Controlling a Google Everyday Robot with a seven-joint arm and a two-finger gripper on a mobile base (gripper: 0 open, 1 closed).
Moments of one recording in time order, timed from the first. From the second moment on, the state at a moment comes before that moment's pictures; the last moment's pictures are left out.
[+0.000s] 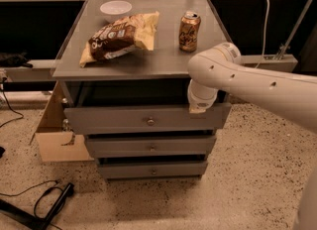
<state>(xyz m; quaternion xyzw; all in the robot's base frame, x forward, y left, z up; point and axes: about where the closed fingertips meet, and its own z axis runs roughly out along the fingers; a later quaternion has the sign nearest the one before) 0.644 -0.126 0.670 -0.69 0.70 -0.09 0.13</state>
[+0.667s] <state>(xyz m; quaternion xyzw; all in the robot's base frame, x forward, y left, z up) 0.631 -0.126 0.676 -0.70 0.70 -0.08 0.12</state>
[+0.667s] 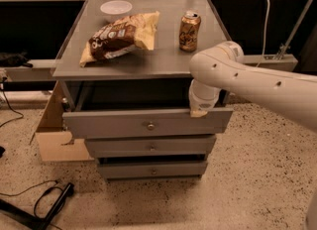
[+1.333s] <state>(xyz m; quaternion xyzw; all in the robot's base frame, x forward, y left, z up) 0.608 -0.137 0.679 -0.70 0.70 -0.06 0.11</state>
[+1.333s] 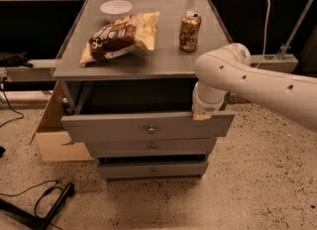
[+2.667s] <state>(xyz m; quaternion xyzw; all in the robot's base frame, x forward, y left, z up) 0.603 -0.140 0.682 -0.70 0.70 -0.06 0.11</state>
